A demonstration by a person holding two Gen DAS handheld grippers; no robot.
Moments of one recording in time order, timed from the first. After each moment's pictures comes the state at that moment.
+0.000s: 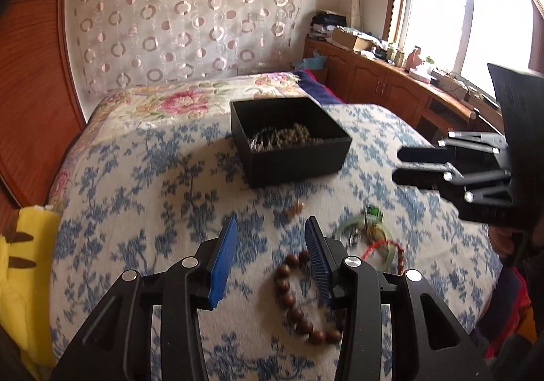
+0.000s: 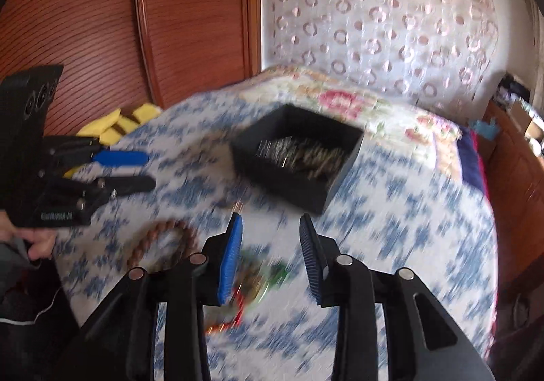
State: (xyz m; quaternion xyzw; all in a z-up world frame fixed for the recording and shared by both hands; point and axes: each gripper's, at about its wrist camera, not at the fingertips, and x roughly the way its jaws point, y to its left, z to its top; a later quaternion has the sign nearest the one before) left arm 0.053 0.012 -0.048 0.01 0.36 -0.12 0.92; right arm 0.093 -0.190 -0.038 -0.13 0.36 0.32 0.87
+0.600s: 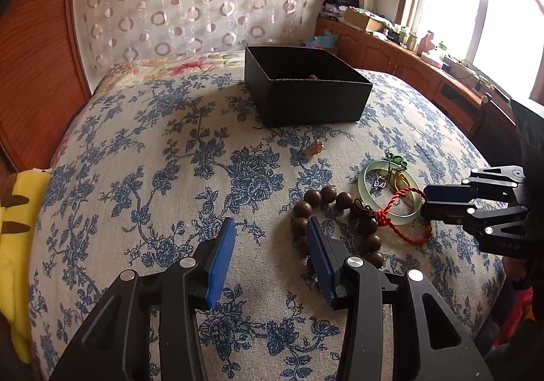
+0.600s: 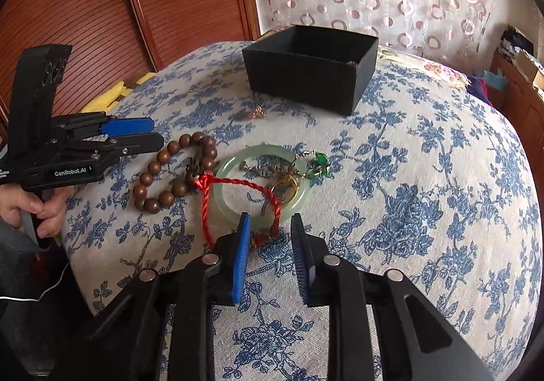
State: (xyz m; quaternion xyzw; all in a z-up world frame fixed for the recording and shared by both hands) left arm 0.041 0.021 -0.093 0.00 0.40 -0.10 0.91; right arm 0.062 -0.197 -0.099 -0.09 0.43 0.31 0.84
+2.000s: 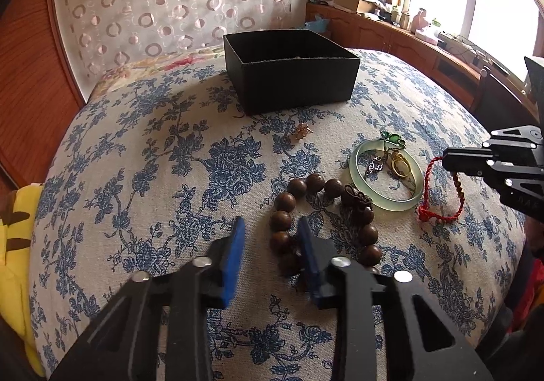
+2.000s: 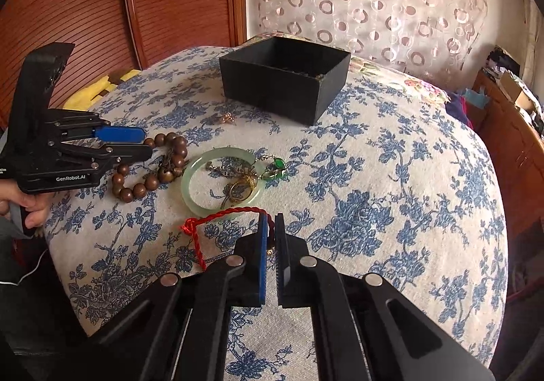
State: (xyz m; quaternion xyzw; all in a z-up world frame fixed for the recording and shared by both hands) left arm 0.047 -0.001 -0.102 0.05 0.42 -0.11 0.90; right arm 0.060 -0.217 -0.086 -0.14 0.40 0.28 0.86
